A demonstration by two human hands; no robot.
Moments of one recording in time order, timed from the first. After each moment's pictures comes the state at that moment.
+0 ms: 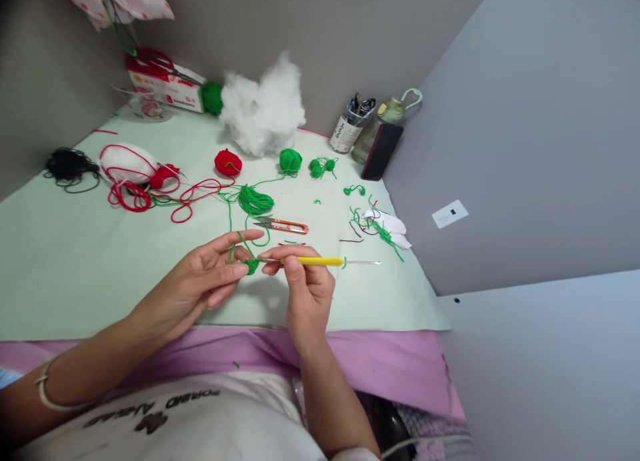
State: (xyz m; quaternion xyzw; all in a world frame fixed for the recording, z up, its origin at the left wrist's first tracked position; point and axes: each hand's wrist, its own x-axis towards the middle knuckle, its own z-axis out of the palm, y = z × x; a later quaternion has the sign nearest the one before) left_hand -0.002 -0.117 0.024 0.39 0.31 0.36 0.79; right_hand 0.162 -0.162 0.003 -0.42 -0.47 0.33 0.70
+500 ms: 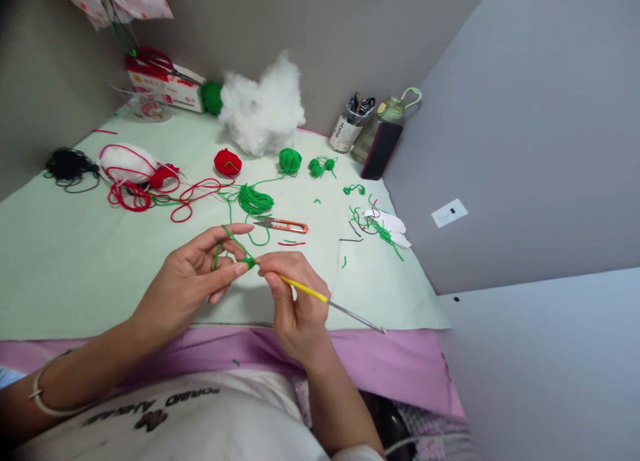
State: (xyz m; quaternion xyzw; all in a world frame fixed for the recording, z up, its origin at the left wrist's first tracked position) left_hand -0.003 -0.122 0.025 0.49 0.37 0.41 0.68; right_hand 0.163 -0.174 0.013 -0.44 -0.66 0.10 0.60
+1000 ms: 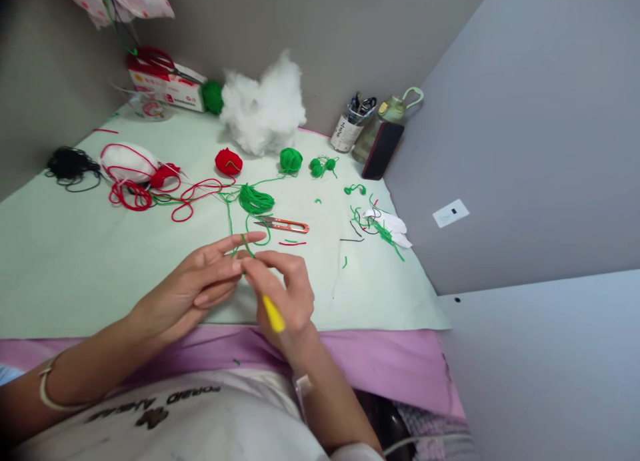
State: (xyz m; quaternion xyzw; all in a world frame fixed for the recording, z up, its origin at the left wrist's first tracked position) left_hand -0.001 -0.118 0.034 0.34 0.31 0.35 0.82; right_hand 0.154 -0.170 -0.006 -0.46 -0.67 -0.05 0.57
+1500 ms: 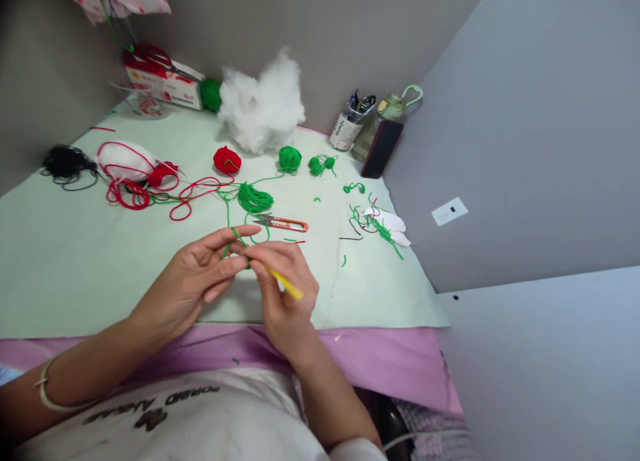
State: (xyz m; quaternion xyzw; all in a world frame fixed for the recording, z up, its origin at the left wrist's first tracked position) left_hand 0.002 -0.121 0.024 0.39 0.32 0.41 0.76; right_hand 0.147 -0.162 0.001 -0.47 -0.63 0.07 0.62
